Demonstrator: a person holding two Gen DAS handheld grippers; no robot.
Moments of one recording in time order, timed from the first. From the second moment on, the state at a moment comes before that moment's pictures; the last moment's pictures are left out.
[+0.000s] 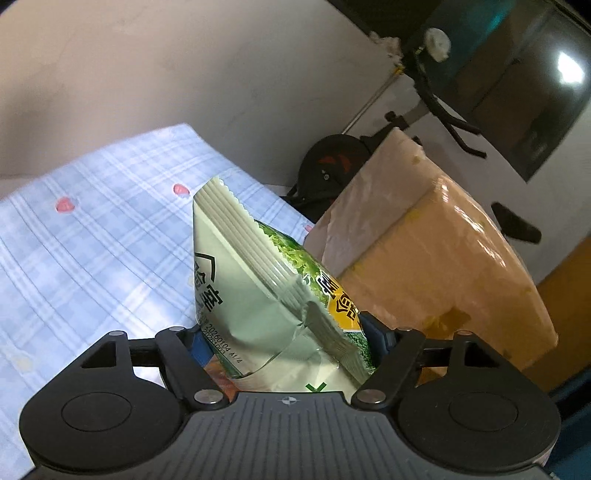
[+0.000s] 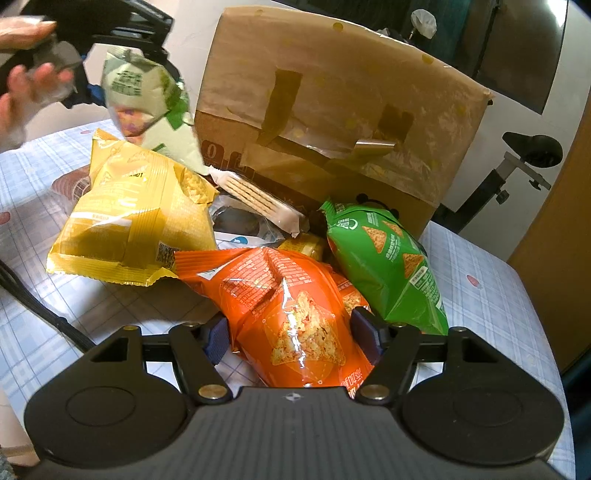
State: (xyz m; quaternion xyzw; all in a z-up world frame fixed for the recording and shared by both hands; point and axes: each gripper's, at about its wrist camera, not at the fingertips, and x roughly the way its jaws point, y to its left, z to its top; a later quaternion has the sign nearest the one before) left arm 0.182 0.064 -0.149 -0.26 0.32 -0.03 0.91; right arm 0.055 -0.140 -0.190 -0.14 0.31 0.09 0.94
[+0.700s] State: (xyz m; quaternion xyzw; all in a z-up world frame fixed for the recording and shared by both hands) left arm 0.104 0.046 -0.115 -0.10 0.26 -0.07 0.96; right arm 0.053 -0.192 -0.148 0.09 0.34 0.12 0.93
